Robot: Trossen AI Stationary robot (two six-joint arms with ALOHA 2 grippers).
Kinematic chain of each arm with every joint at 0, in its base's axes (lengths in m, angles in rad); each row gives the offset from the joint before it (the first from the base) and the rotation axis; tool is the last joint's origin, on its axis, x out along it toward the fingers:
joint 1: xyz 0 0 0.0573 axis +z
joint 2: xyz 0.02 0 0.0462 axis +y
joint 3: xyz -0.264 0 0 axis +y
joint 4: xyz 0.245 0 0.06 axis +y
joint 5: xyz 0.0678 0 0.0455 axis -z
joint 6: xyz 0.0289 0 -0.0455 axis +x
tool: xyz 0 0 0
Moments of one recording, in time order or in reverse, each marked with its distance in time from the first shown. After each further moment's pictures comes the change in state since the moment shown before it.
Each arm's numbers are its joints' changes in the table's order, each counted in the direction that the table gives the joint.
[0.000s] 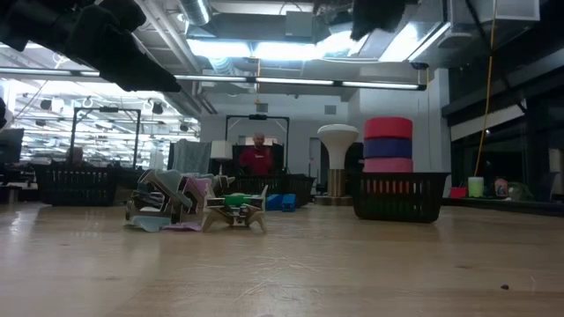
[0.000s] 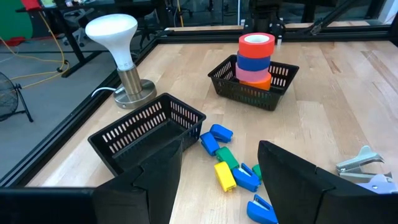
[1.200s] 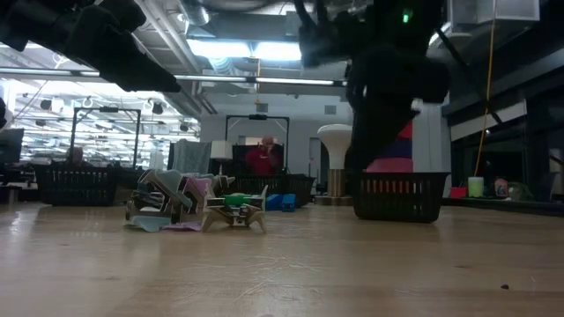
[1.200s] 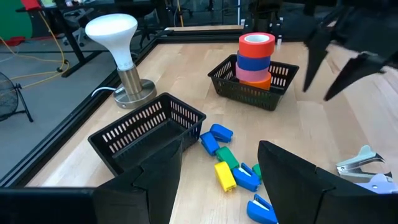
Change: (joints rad) left arm 0.000 0.000 0.000 0.001 0.000 0.000; right arm 0.095 0.344 0.069 -0.044 0.298 0.108
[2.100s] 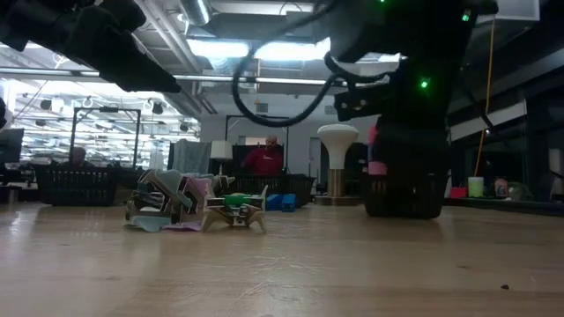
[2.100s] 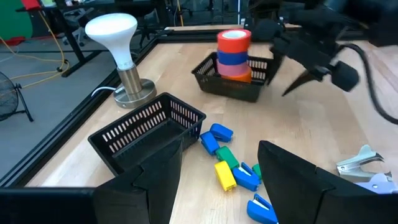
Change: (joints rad) left arm 0.000 0.000 0.000 0.003 0.000 0.000; right arm -0.067 -0.063 0.246 -0.030 0.081 0.179
